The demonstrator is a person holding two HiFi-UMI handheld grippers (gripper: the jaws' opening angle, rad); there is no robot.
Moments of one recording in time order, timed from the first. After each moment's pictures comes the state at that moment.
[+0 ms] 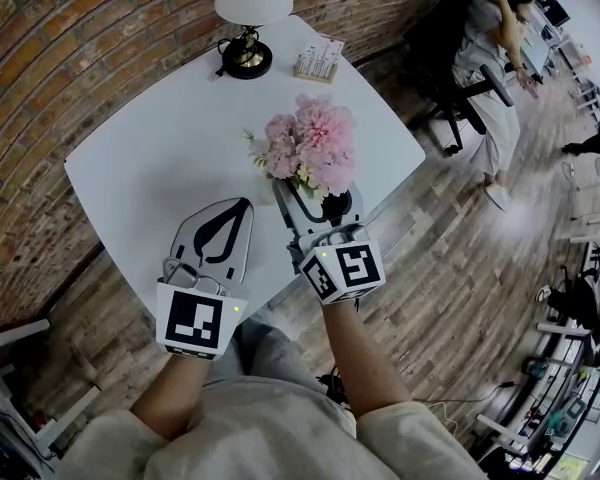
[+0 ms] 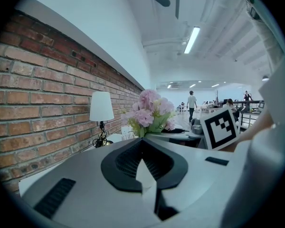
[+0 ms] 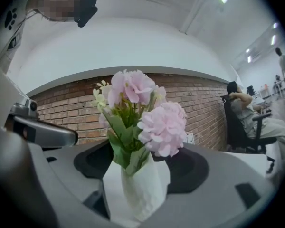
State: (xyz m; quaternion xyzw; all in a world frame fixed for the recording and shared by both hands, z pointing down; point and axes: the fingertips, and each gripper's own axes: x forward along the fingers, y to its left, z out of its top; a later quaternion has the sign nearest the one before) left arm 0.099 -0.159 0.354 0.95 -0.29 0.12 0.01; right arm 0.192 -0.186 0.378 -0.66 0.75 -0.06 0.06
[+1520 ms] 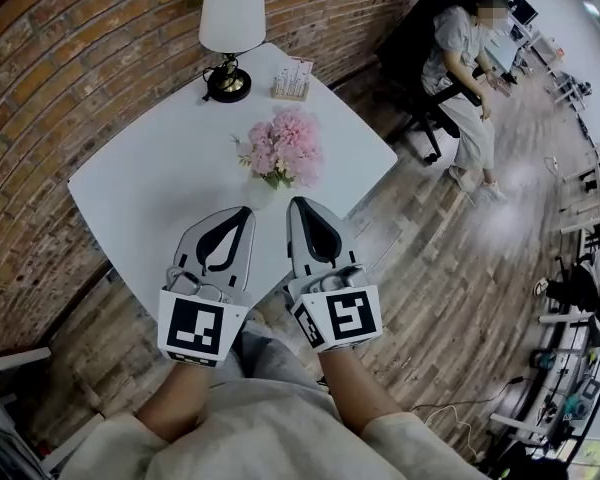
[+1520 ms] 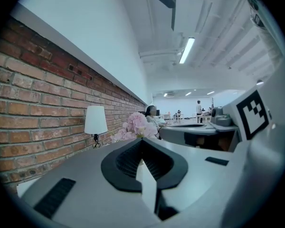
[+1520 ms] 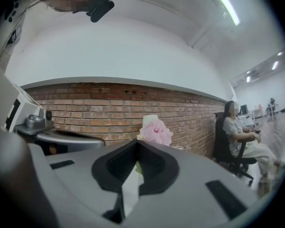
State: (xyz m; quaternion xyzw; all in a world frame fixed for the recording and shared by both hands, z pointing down) left arm 0.097 -0.116 0.306 0.96 -0.27 0.06 0.00; right arm 0.159 -0.101 0.300 -0.70 0.72 -0.01 0.01
